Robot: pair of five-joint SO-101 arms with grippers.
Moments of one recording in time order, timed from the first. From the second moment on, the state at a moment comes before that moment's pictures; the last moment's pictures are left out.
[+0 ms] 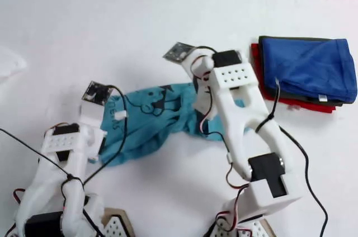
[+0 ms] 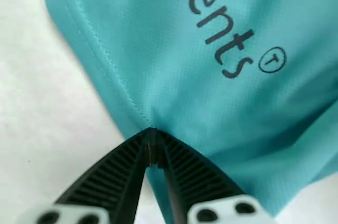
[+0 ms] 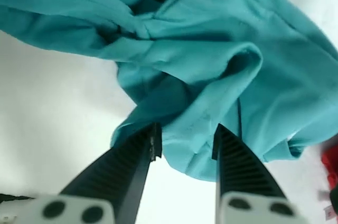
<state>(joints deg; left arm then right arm) -16.5 -27.3 67.7 45.1 -22.5 -16.8 4.8 7.0 86.4 38.4</state>
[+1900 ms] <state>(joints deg) -16.5 -27.3 67.7 45.1 -22.5 -5.9 29.5 -37.5 90.9 41.6</state>
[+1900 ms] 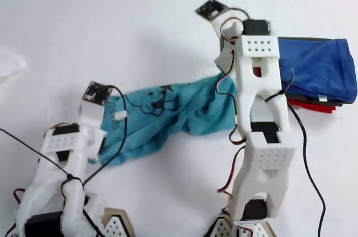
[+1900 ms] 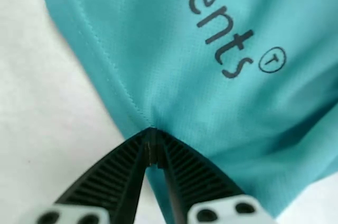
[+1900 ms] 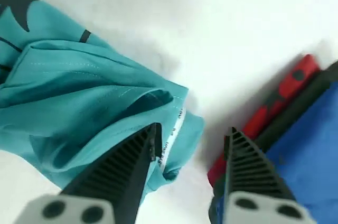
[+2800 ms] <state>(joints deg) -16.5 -27.3 67.7 45.1 -22.5 -15.9 29.8 -25.7 100.0 41.6</state>
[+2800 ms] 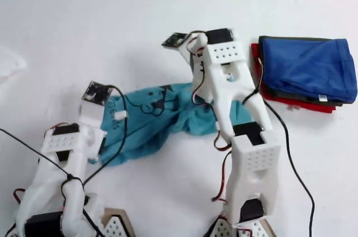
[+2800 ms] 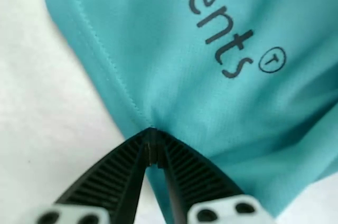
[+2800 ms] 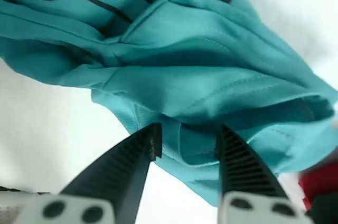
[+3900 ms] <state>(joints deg) -16.5 -27.3 67.7 45.1 -22.5 -17.8 37.1 -33.0 99.3 41.5</state>
